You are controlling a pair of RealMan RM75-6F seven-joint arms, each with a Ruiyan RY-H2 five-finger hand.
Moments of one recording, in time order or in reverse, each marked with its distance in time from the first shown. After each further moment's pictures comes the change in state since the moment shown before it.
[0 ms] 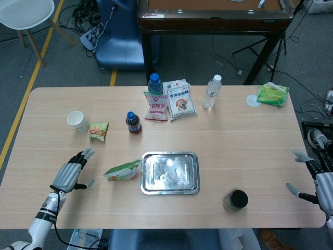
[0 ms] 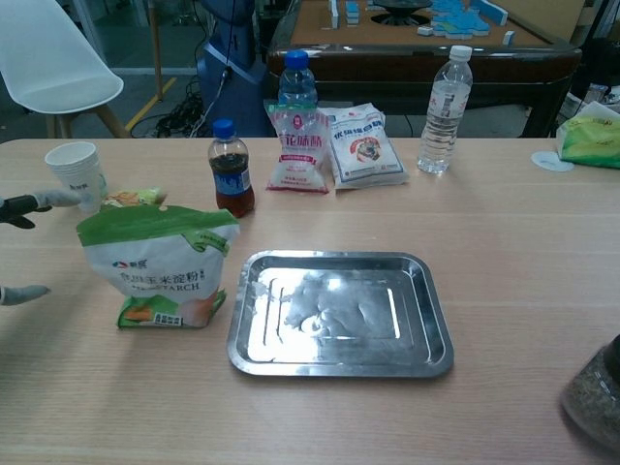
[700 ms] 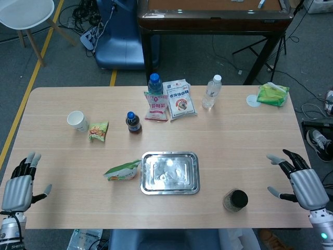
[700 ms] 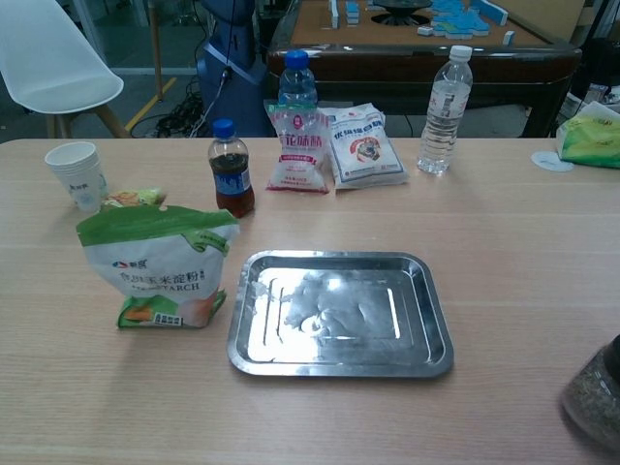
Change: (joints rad) left arm 0.257 0.162 -0.005 -0.270 -0.043 0.376 0.258; right arm 0.082 -0.031 -0.042 0.028 -0.102 -0.096 0.014
